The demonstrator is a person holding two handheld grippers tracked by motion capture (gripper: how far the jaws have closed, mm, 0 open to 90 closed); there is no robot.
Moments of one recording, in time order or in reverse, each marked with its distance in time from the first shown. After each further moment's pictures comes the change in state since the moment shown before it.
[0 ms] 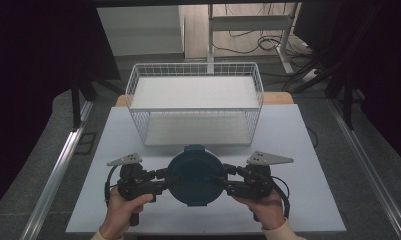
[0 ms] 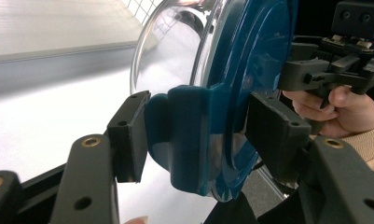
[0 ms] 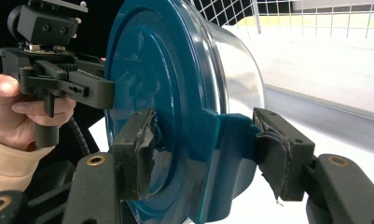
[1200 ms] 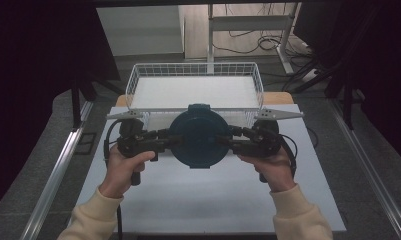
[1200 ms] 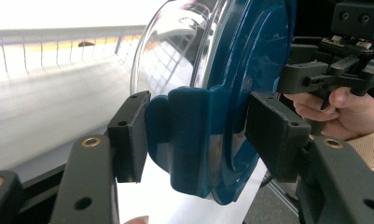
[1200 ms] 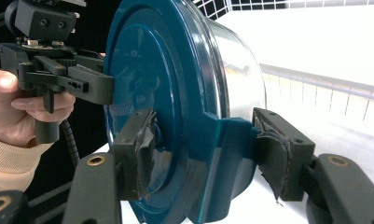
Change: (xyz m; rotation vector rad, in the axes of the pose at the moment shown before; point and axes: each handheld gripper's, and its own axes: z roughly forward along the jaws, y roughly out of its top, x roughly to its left) left arm -0.008 0.104 -0.005 -0.049 0.017 0.078; right arm -0.018 0.093 -0.009 -0.042 -0.003 -0.061
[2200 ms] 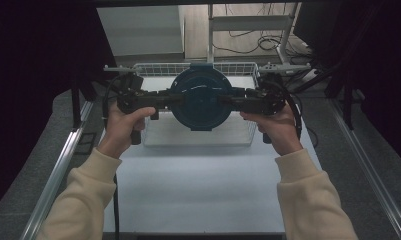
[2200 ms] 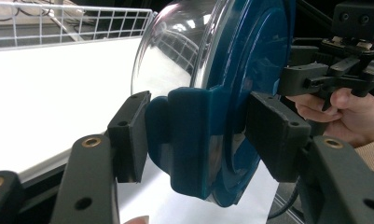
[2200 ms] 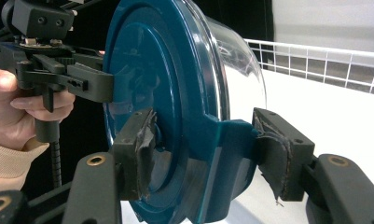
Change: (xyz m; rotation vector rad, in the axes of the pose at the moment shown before) left arm 0.012 0.086 0.003 -0.025 -0.016 0.051; right arm -0.021 0.089 0.002 -0.010 -0.032 -0.034
